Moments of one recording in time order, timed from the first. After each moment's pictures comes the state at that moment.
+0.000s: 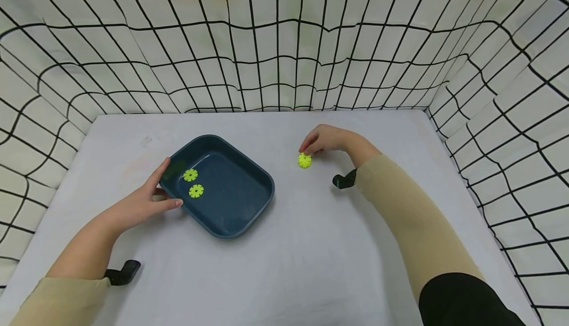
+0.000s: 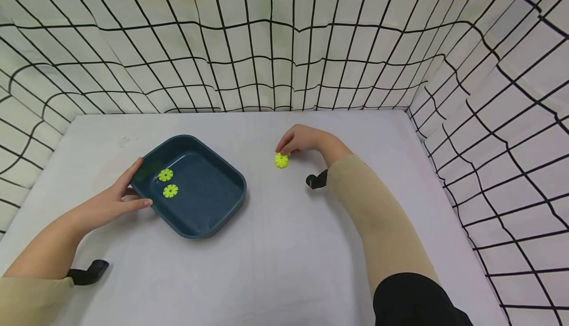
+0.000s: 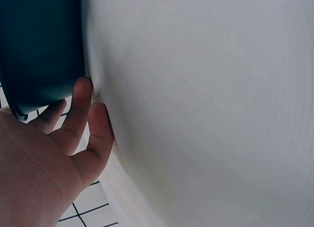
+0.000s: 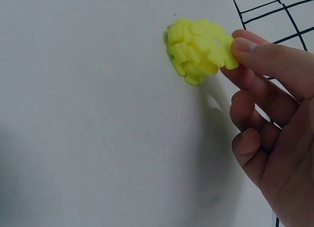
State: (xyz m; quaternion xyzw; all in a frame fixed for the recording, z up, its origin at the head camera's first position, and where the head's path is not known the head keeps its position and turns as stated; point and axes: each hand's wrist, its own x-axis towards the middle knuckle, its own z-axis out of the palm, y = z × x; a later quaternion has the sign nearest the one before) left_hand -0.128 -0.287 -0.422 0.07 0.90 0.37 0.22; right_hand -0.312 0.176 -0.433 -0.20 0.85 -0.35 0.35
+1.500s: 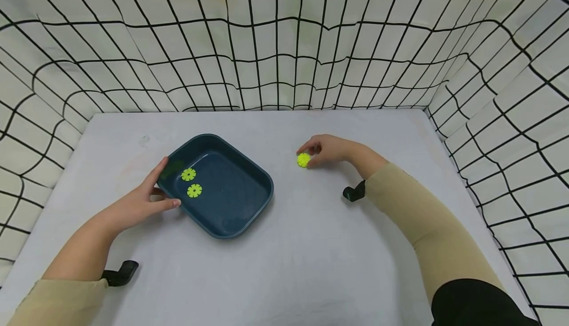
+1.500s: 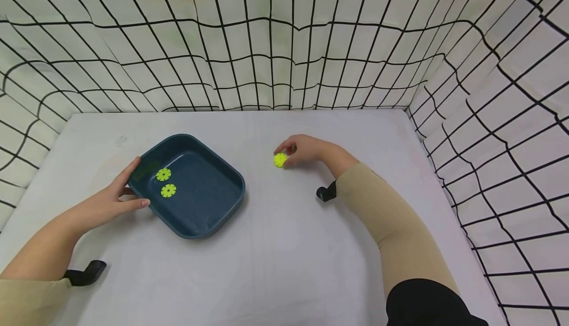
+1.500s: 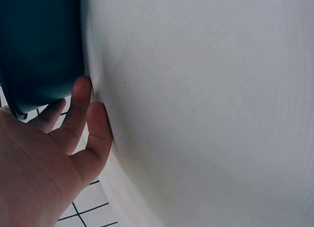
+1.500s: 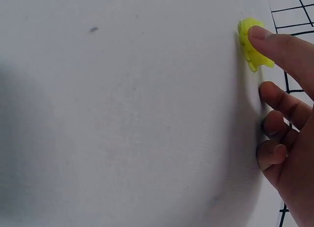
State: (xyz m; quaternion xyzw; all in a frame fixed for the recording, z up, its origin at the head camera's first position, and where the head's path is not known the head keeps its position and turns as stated) left_hand -0.129 -0.287 -0.425 0.07 0.90 0.36 0.22; right_hand -0.286 0.185 -0.444 -0.23 0.88 -0.29 0.31
